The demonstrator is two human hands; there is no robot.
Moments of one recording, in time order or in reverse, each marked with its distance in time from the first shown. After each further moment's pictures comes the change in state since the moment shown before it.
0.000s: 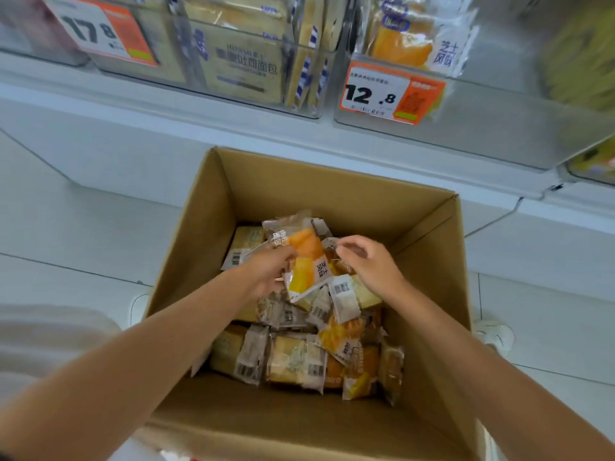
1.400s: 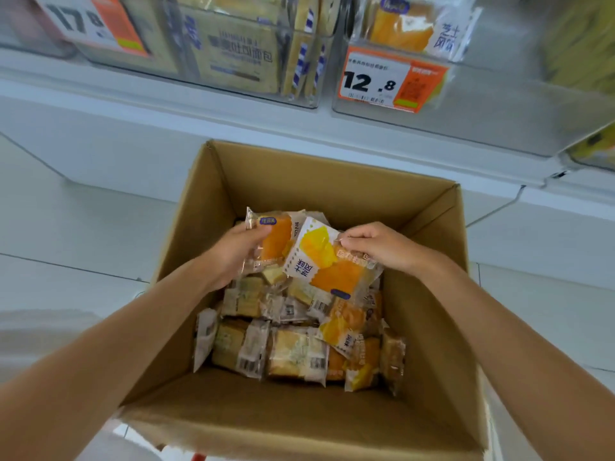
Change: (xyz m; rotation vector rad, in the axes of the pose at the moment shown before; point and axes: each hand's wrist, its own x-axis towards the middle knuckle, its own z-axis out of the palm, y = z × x) left_hand -0.024 0.011 -0.048 0.138 -0.006 0.227; right_hand 0.013 -0.022 -0.034 -0.164 -0.336 0.074
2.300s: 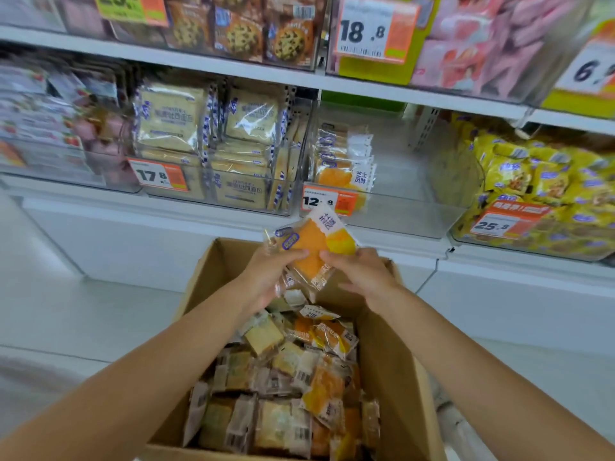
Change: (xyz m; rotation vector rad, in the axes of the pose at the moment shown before) left_hand -0.114 0.111 0.083 -0.224 -0.107 0.381; right_hand -0.106 -0.116 -0.010 0.549 0.558 0.034
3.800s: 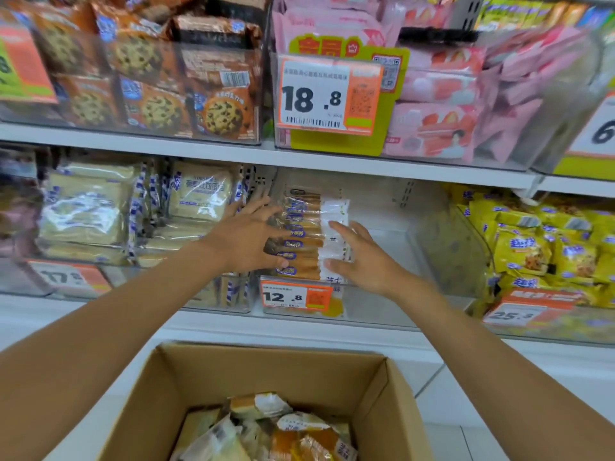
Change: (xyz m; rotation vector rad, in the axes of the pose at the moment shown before) left_hand 0.174 0.152 0.011 1.871 -0.039 0.579; right_hand 0.174 -0.092 -0.089 -0.812 -0.033 -0.513
